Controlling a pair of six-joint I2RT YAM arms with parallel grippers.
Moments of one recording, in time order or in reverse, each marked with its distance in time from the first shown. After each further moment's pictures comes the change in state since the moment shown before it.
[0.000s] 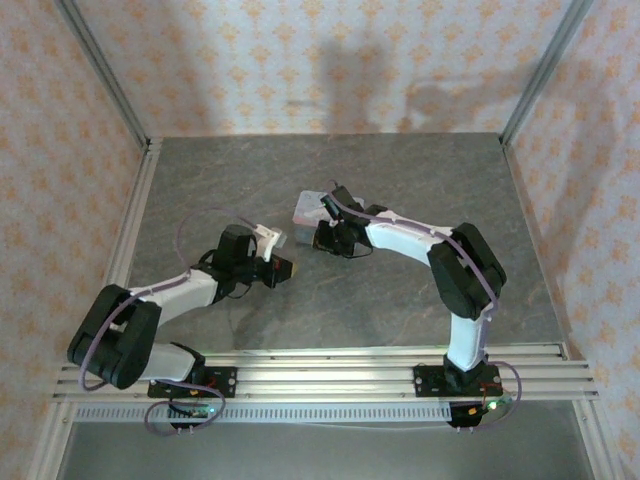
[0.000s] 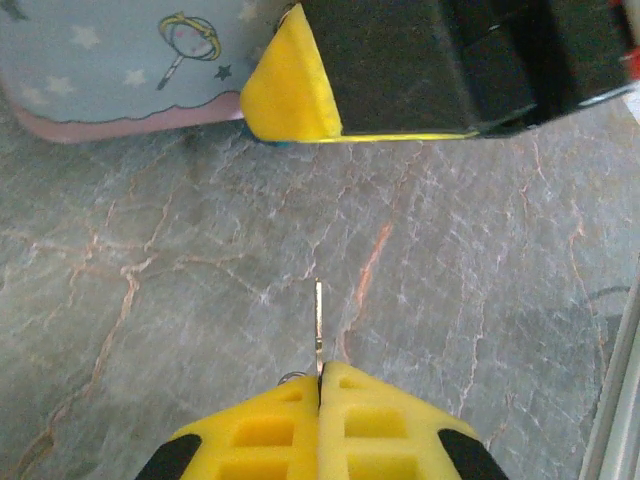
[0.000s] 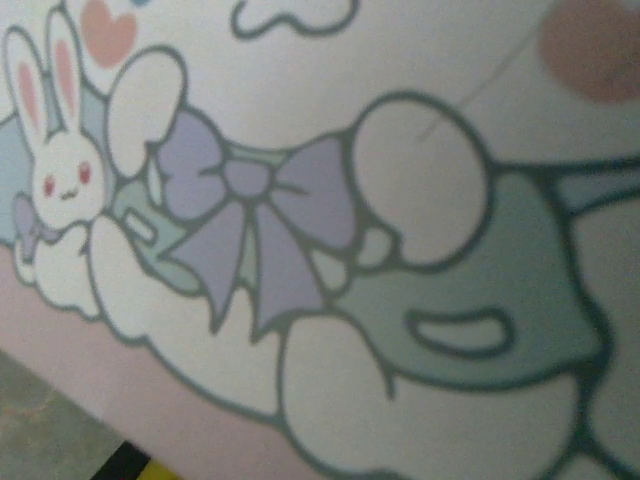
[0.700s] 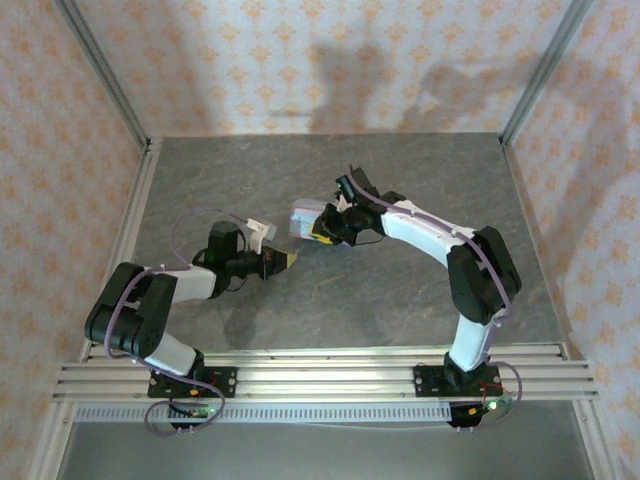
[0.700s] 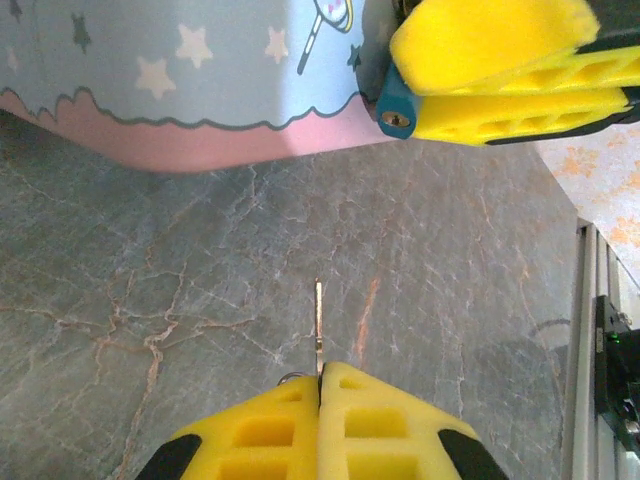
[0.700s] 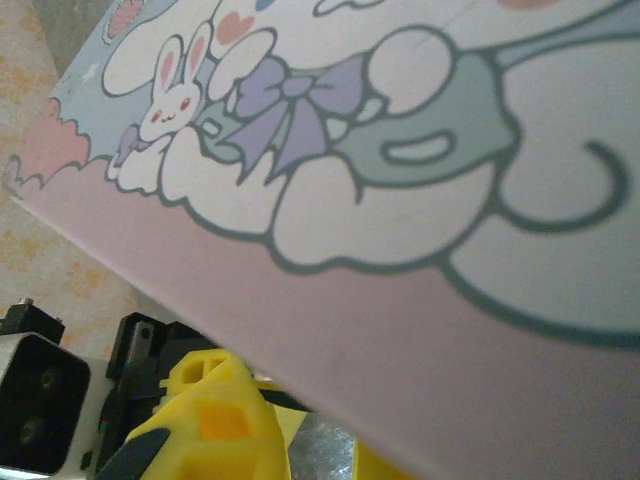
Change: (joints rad) left arm 0.138 0.148 -0.037 0.296 0.235 -0.035; right arm -0.081 -0.077 0.035 -0.032 -0.245 0.113
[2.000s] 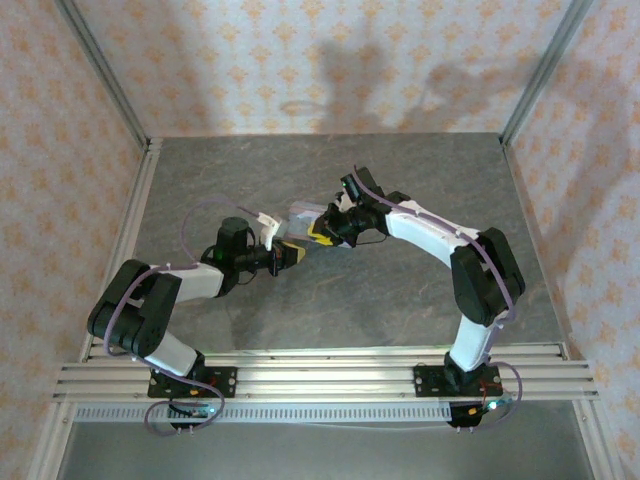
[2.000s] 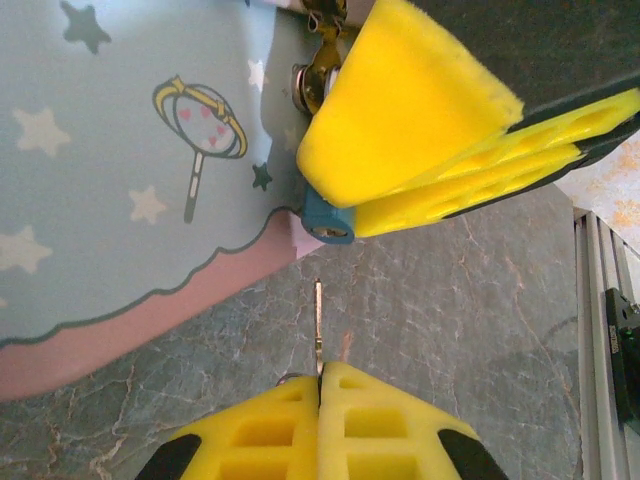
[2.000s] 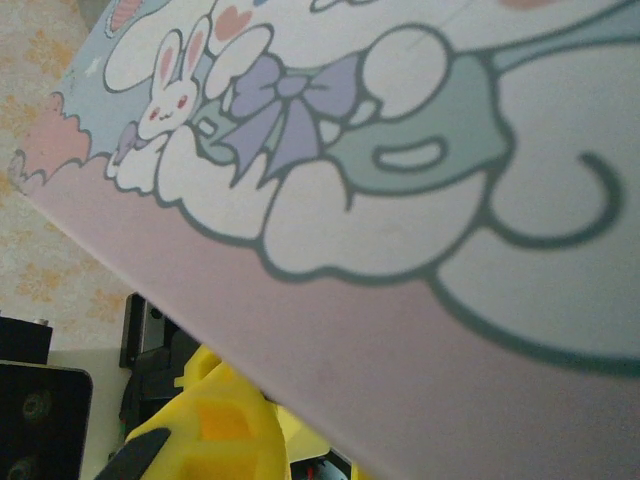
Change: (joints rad) left arm -0.084 0.009 0.043 0.085 -0.056 0.046; right arm -0.020 -0.019 -0.021 0.014 -0.113 0.034
